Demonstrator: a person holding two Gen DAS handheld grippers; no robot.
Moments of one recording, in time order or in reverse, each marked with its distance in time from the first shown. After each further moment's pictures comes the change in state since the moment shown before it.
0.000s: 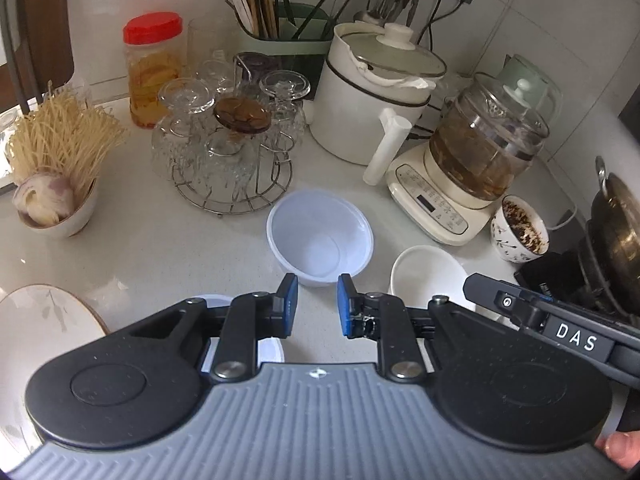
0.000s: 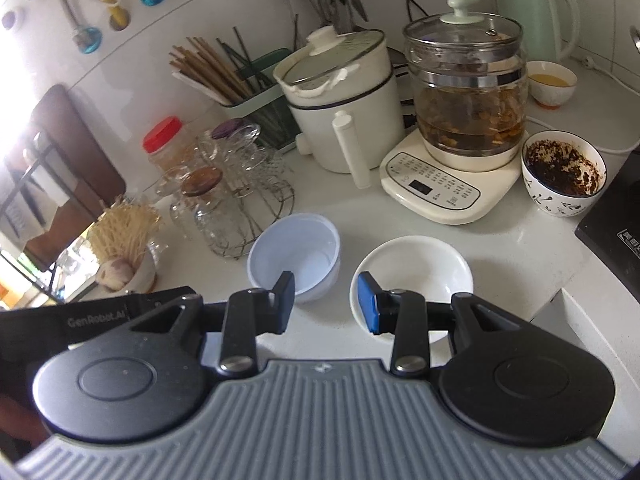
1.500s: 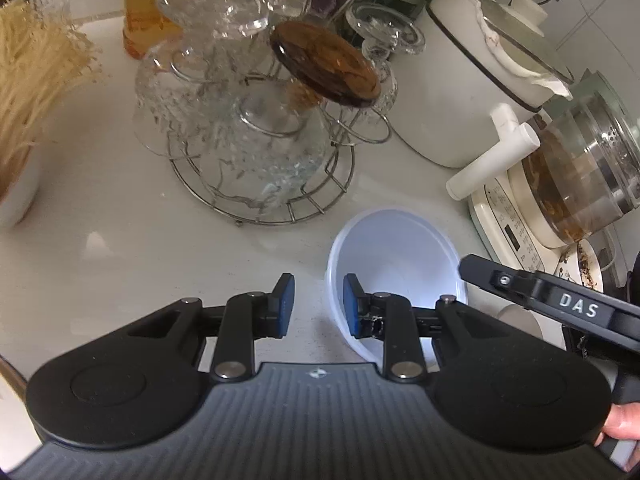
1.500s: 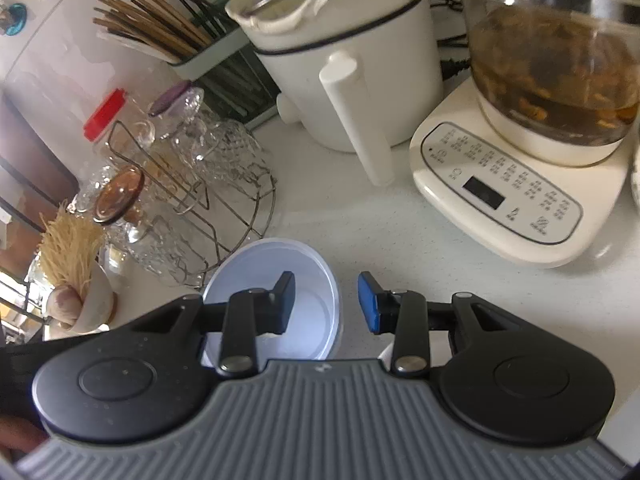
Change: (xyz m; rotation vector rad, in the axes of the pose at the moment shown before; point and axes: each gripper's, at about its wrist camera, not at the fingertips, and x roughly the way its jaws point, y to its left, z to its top) left arm 0.143 0.075 0.043 -0.179 0.142 -0.032; right arm 0.162 -0.013 0.047 0.026 0.182 0.053
